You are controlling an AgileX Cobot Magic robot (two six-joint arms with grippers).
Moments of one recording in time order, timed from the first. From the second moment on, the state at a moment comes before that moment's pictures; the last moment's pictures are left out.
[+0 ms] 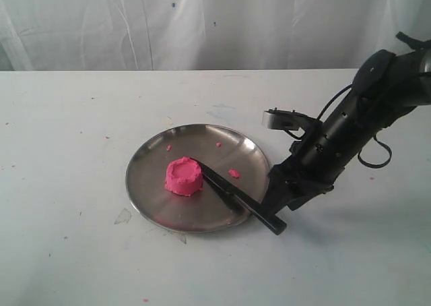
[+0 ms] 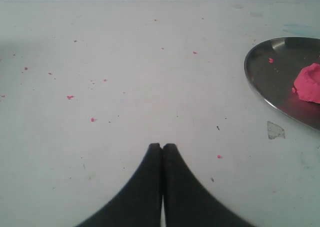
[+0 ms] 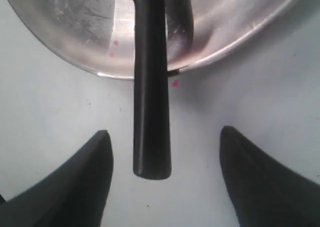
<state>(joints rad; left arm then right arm) 0.04 0.00 0.02 -0.10 0.37 0.05 0.21 1.94 -1.18 0.64 1.03 -0.78</state>
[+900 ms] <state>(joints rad) 0.04 0.00 0.02 -0.10 0.37 0.05 0.21 2.05 -1.19 0.78 1.09 -0.89</state>
